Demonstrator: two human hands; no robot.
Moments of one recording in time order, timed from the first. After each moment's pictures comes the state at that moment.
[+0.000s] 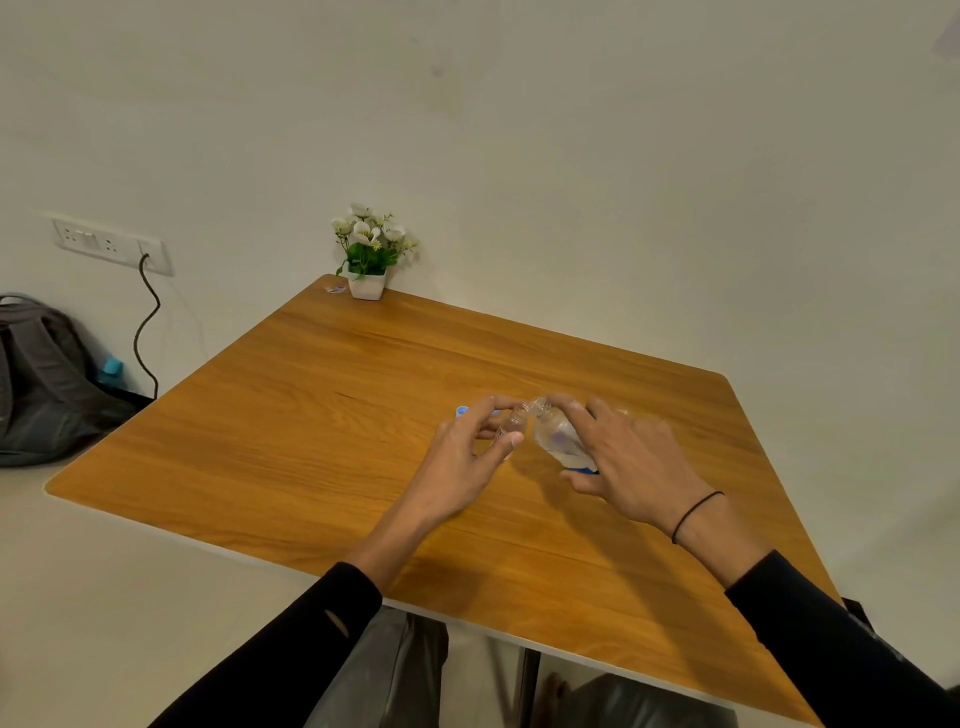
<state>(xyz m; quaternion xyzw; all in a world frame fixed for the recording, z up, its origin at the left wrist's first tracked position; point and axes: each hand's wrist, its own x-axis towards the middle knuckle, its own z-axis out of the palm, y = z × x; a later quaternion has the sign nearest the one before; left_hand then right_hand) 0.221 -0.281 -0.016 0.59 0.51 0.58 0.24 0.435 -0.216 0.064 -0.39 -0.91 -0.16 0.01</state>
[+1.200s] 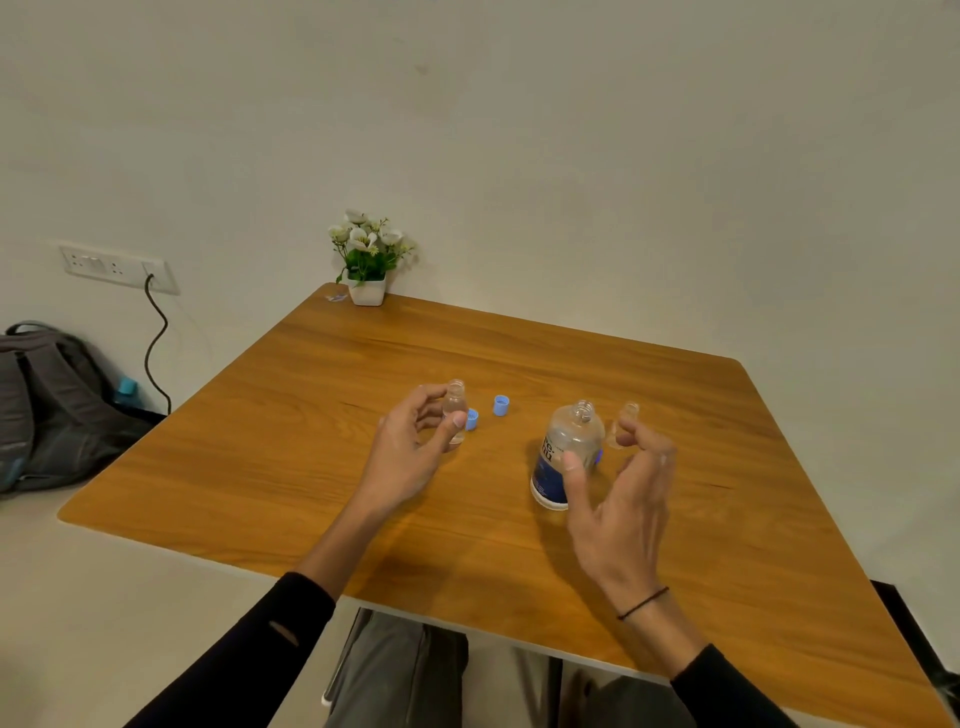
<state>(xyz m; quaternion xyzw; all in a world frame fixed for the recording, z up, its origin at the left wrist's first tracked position) 0.166 -0.291 -0.014 0.49 0.55 0.61 0.28 0.409 -0.270 -0.008 -0.45 -0.71 0.06 0.54</state>
